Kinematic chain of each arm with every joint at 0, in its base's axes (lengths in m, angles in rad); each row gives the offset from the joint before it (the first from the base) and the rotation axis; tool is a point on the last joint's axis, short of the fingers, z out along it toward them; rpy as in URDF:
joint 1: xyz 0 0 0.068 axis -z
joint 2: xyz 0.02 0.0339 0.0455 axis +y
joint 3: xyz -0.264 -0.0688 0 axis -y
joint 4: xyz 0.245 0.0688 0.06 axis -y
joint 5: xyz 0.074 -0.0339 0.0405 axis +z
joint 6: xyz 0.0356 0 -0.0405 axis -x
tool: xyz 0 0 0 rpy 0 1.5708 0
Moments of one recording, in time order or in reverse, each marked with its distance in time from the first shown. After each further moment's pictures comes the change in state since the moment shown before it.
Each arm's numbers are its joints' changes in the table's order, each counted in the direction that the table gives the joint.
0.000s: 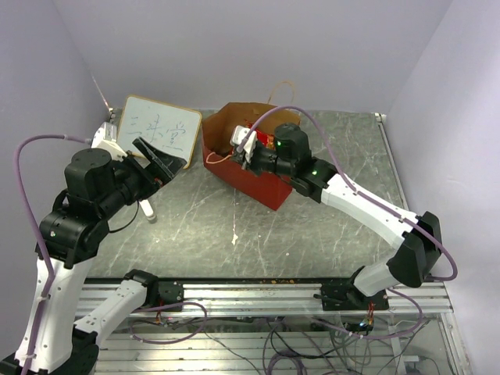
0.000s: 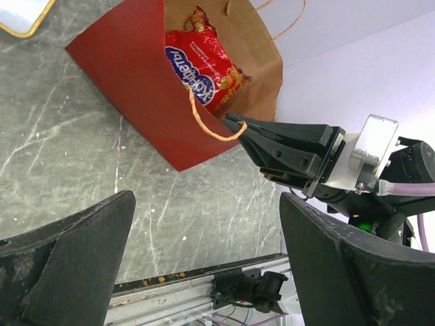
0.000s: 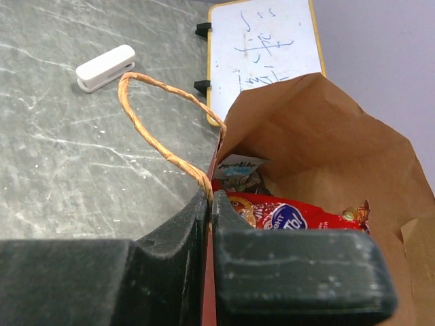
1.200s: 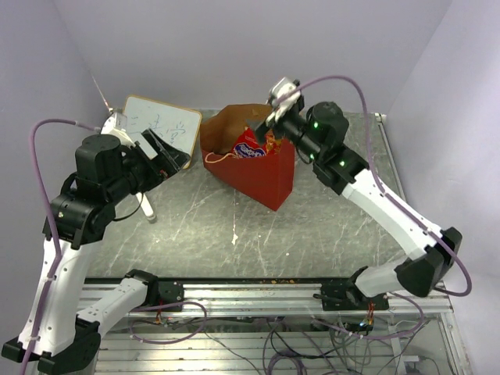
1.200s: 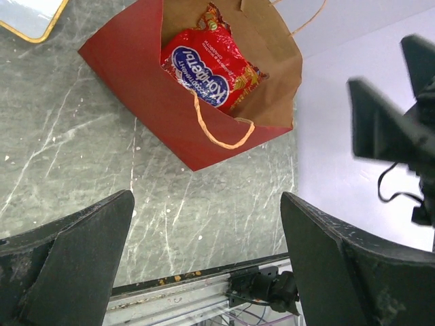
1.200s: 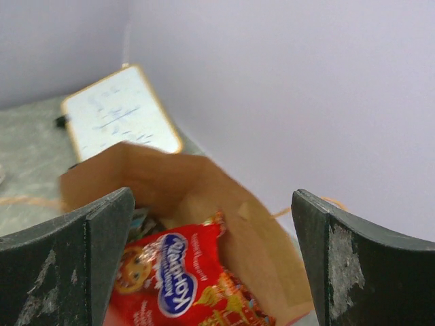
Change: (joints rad) left arm 0.000 0.085 0.053 -0.026 0.001 -0.066; right arm 0.070 -0.111 0.106 0.097 -0.278 -0.093
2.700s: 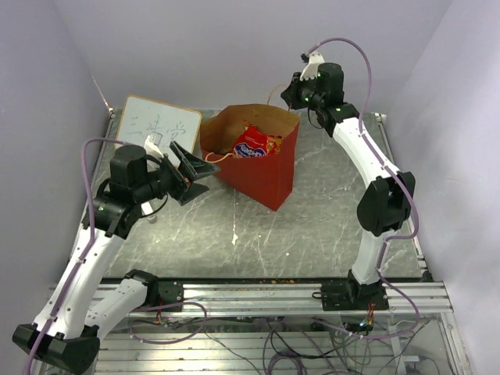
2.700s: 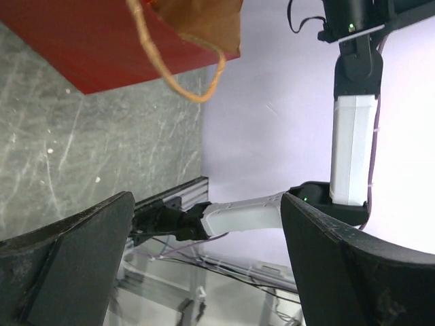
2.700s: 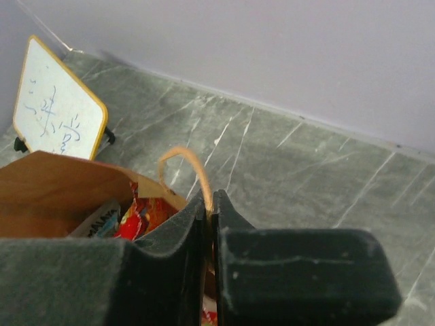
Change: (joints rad) left arm 0.002 -0.022 -0.371 0.377 -0.401 0.333; right arm 0.433 0.573 0.479 -0.210 0.189 -0.533
